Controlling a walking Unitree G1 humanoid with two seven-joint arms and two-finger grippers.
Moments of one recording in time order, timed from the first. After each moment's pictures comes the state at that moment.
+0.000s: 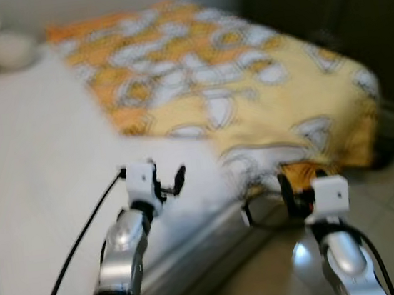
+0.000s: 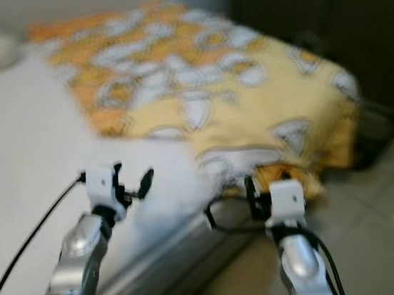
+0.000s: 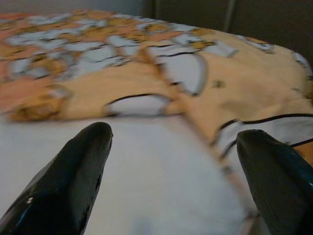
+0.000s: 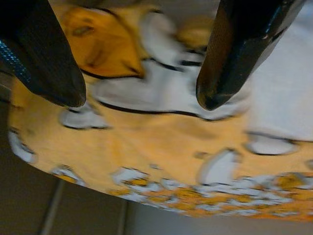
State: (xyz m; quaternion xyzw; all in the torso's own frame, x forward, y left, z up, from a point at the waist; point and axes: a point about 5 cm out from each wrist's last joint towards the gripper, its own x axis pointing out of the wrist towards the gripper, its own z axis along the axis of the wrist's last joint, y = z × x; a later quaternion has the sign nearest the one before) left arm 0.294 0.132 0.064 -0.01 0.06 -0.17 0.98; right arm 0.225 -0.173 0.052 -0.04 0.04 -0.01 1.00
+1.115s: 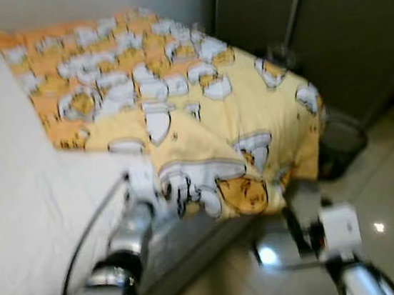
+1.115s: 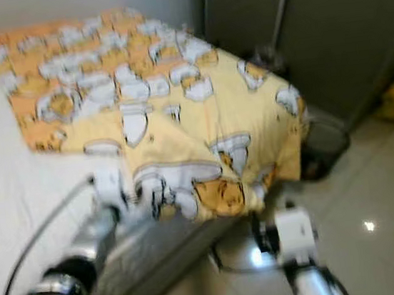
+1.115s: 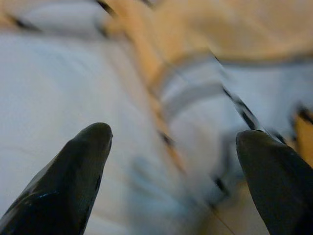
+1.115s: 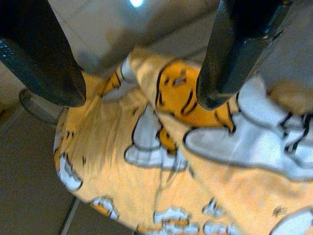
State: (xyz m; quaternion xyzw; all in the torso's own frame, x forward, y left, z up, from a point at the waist) left arm 0.316 0.132 0.015 0.03 0.24 -0.05 0.97; right arm 0.169 -0.176 0.042 -0.06 0.11 0.03 0.99
